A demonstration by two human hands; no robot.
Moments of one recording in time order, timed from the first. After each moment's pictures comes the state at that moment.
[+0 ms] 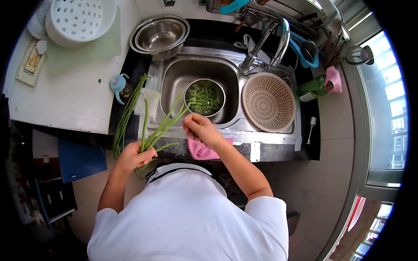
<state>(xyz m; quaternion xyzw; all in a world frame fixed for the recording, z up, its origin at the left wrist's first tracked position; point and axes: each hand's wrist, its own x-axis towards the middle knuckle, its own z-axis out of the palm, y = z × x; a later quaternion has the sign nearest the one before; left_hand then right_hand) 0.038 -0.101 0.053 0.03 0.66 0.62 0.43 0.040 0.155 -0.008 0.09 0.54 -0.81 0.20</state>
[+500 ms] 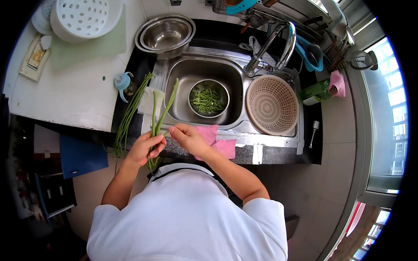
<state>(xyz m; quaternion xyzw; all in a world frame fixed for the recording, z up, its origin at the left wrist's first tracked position) 0.027 -0.077 0.027 -0.05 0.54 0.71 0.44 0.047 0.113 0.001 0.00 0.57 -0.78 0.28</state>
